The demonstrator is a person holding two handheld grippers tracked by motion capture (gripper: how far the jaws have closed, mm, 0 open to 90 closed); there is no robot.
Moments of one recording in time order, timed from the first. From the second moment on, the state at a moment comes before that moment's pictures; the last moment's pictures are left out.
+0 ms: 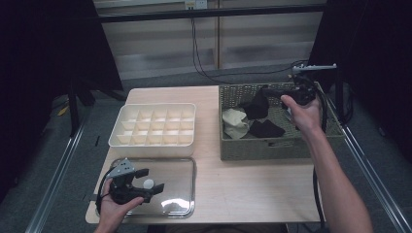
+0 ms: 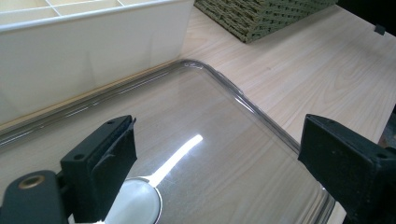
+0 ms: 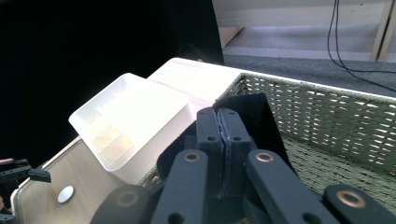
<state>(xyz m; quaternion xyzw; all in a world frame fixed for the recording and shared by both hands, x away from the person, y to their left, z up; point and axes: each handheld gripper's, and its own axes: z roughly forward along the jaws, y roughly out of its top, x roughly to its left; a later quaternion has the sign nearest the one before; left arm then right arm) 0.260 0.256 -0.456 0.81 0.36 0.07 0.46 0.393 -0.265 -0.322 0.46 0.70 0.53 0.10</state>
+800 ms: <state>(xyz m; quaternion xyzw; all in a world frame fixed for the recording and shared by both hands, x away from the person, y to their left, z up) 0.261 0.249 -0.456 0.81 0.35 0.06 0.46 0.363 -0.259 -0.301 0.43 0.70 0.56 0.11</state>
